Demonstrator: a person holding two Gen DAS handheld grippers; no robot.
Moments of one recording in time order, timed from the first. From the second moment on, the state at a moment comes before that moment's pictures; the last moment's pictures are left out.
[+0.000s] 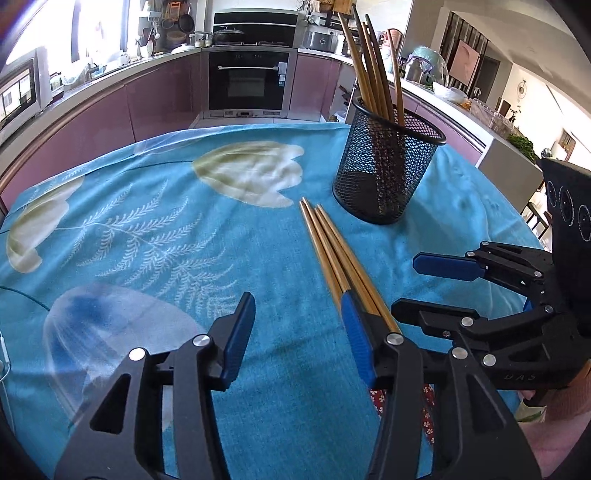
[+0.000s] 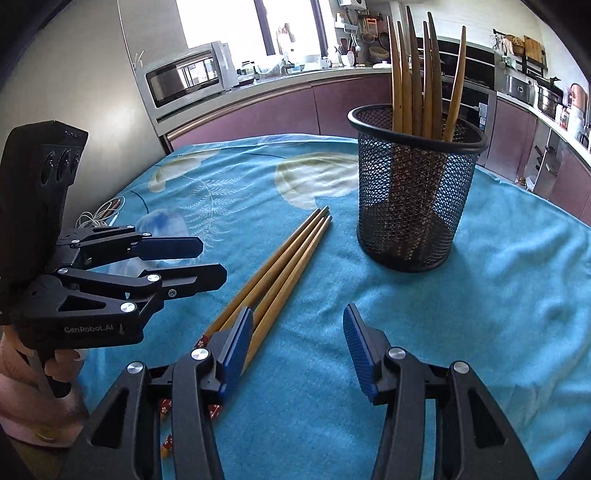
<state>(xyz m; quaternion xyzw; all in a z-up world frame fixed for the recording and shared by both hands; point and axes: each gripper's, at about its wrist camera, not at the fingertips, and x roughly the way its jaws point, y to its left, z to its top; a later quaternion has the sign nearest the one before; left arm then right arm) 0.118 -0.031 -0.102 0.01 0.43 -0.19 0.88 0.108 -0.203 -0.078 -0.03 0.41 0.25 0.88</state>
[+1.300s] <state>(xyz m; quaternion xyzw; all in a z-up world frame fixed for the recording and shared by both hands) 0.118 -0.046 -0.118 0.03 0.43 -0.19 0.88 0.102 -0.199 -0.086 -0.05 0.42 0.23 0.88</state>
